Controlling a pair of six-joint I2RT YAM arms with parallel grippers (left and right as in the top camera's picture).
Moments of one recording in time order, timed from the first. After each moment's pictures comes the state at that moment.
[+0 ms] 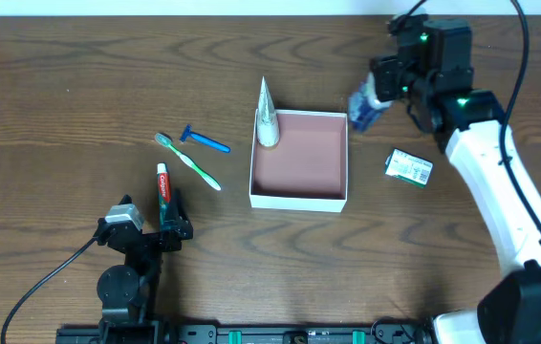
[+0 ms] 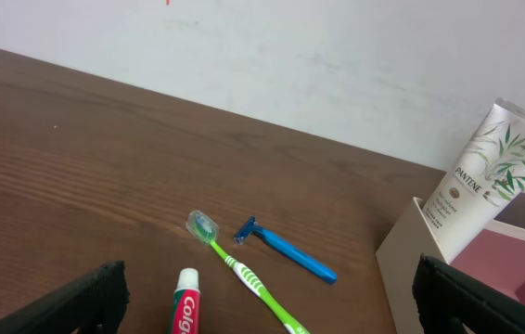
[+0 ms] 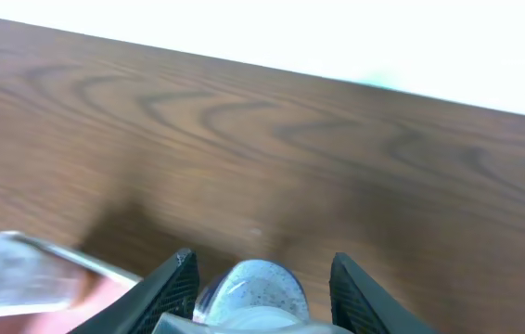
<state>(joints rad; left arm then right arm) 0.00 0.01 0.02 -0.12 0.02 -0.30 0.20 1.61 1.39 -0.42 -0.12 0.03</state>
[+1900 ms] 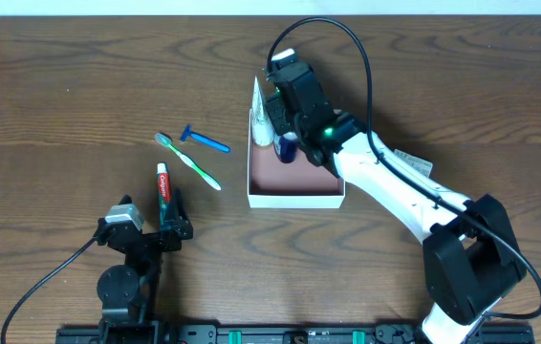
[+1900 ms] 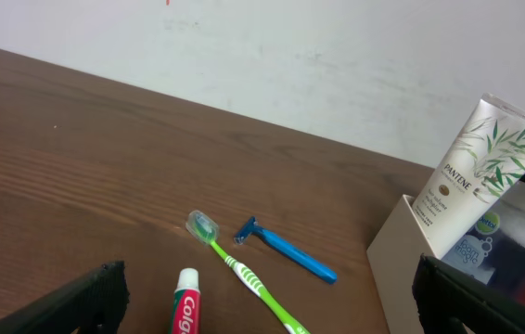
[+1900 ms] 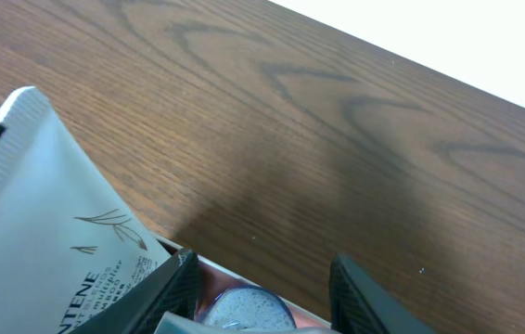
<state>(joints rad) 0.00 0.01 0.02 -0.12 0.02 -0.30 0.63 1.86 1.39 -0.22 0.24 0.09</state>
